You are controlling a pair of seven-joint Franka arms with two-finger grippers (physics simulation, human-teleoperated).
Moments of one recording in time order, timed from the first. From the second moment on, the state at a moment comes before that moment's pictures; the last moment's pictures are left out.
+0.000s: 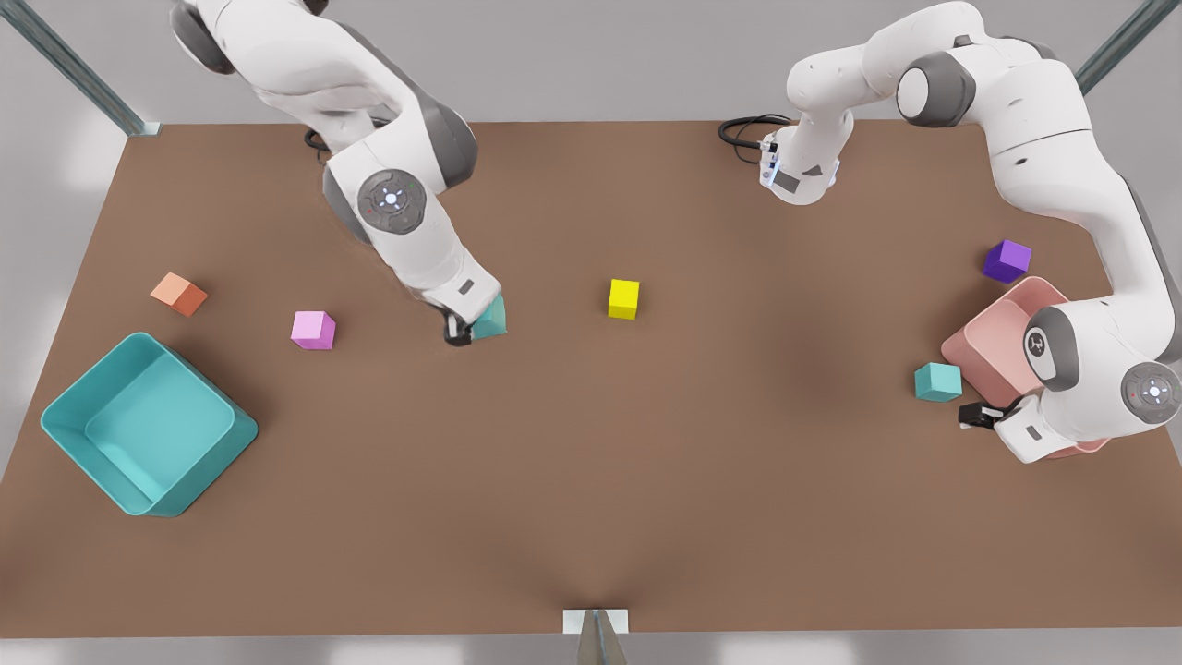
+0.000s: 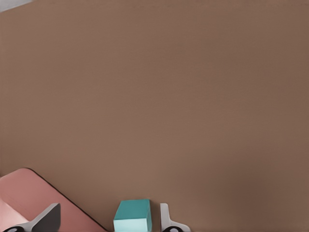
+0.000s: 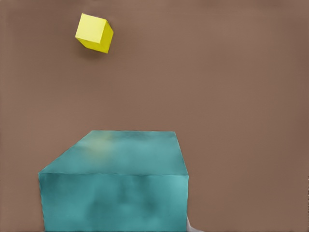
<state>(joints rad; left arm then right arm) 0.23 0.59 -0.06 -1.33 0.14 1.84 0.40 0.09 0.32 0.62 -1.44 -0.13 1.69 -1.04</state>
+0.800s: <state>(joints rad) 0.23 0.60 -0.06 -1.33 0.13 1.83 0.41 0.90 1.12 0.00 -0.91 -0.12 2.36 -0.47</state>
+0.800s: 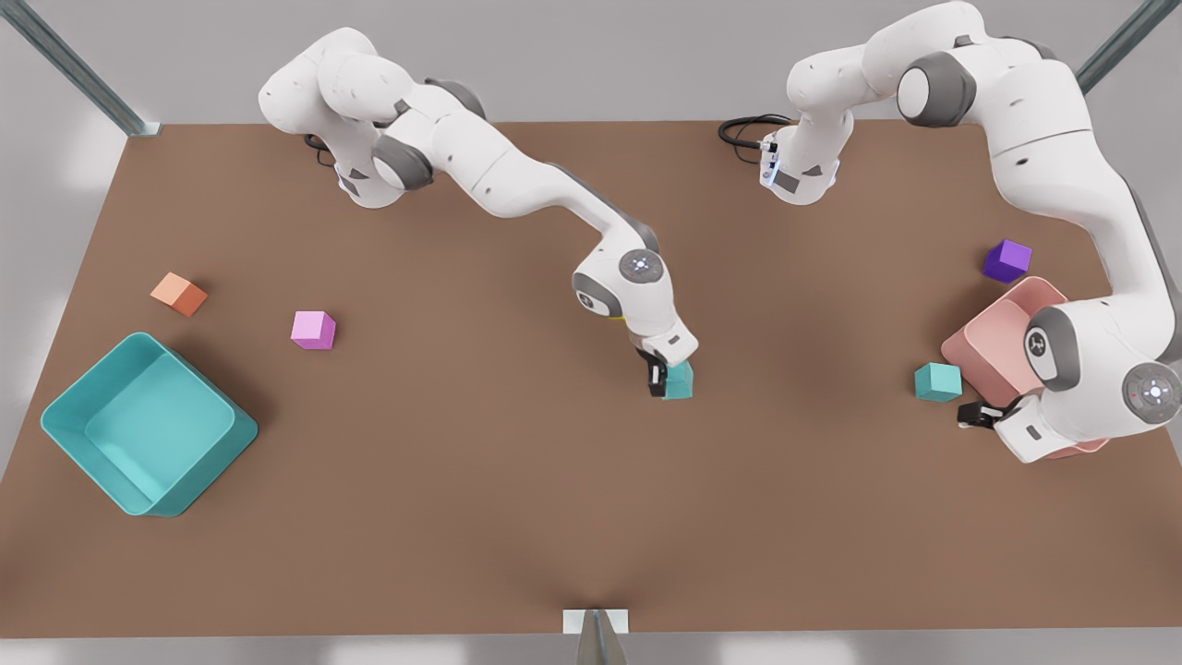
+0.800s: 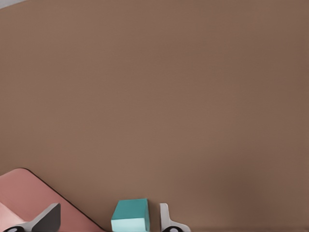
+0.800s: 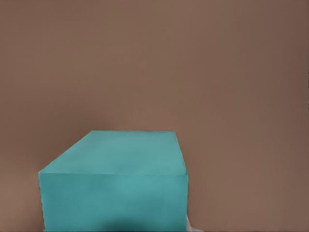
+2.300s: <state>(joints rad) 0.50 0.45 -0.16 -2.04 0.17 2.46 0.43 -0.13 -0.24 0.06 -2.14 -0.05 1.94 -0.09</state>
